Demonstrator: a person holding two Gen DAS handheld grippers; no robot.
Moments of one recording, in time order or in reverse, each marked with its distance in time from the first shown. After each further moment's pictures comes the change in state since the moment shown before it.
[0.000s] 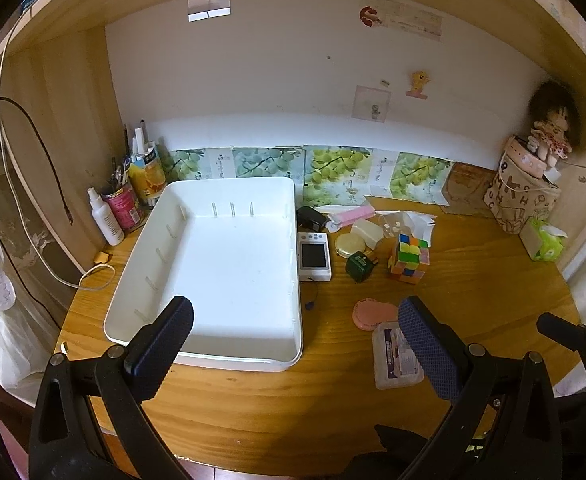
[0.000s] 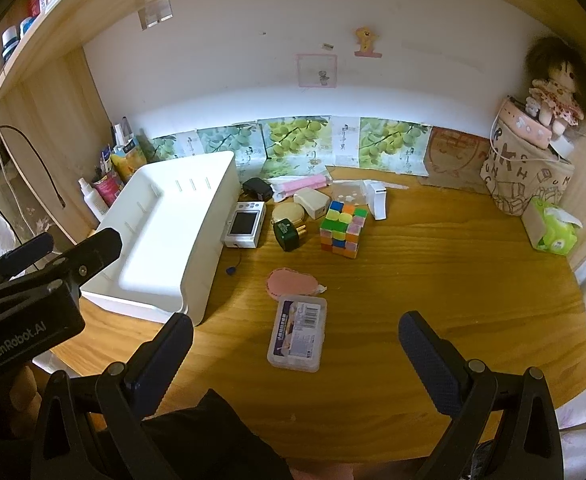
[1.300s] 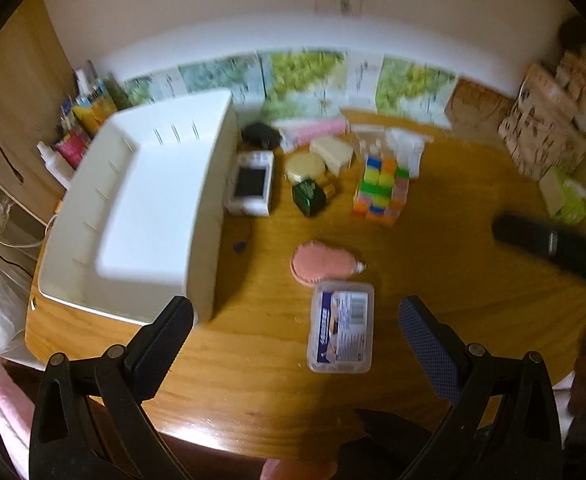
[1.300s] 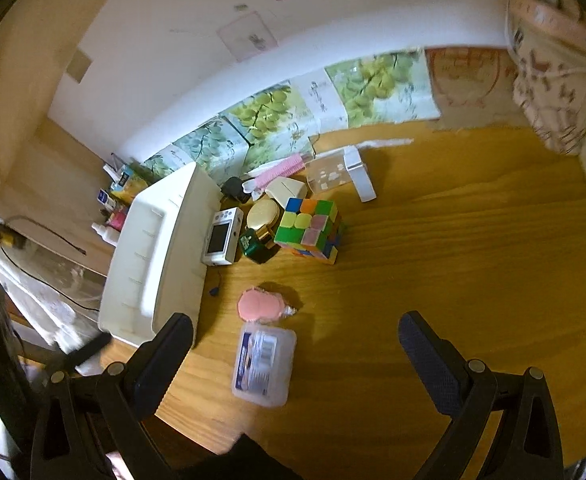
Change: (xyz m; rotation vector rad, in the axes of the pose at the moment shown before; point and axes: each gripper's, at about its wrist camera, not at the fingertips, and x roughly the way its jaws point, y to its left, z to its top) left arm 0.091 -0.104 -0.008 0.001 0.348 0.072; right arm 0.103 -0.147 0.056 0.211 0.208 0.340
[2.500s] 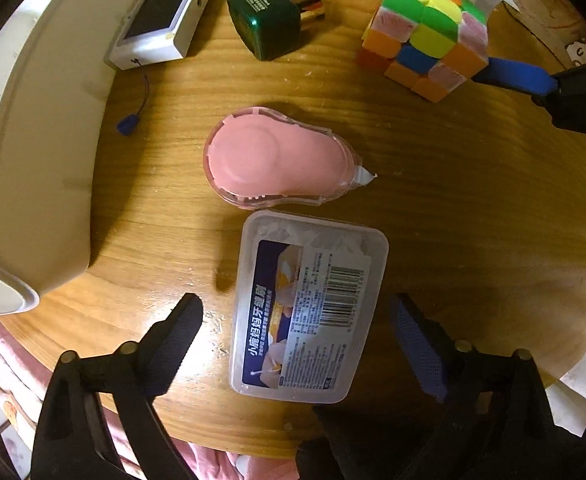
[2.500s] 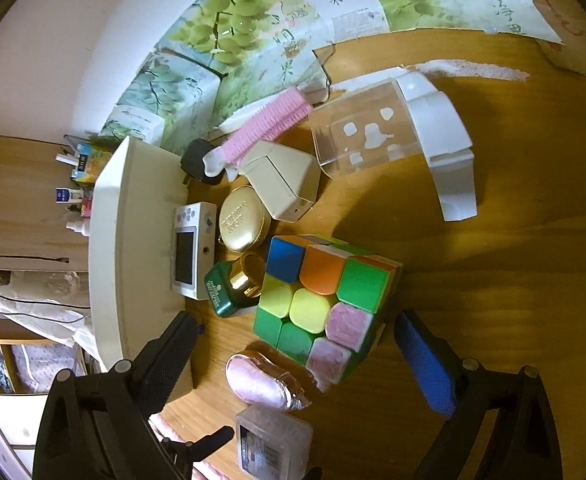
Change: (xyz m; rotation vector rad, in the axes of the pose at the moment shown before) left arm 0.147 -0.043 -0.004 -0.083 0.521 -0.035; right arm 0.166 -0.014 0.083 0.074 0.367 0.086
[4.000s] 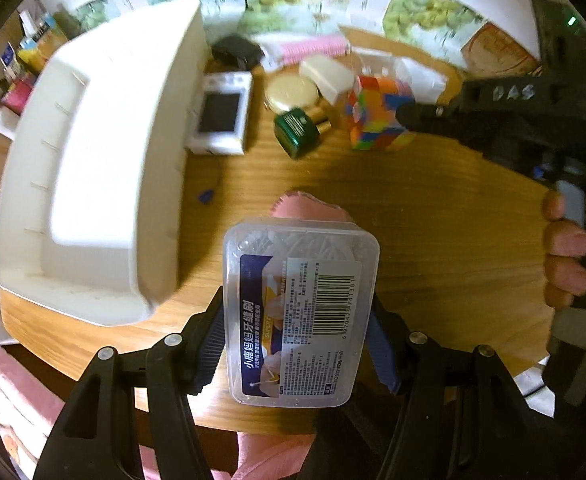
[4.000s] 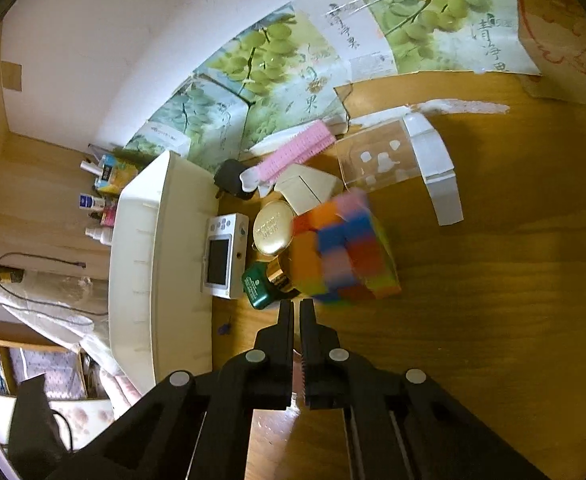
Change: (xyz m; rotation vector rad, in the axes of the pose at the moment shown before) left arm -0.122 0.058 0.009 0.080 -0.204 -0.067; right arm -0.039 0.024 -0.018 -0.009 -0.116 0.013
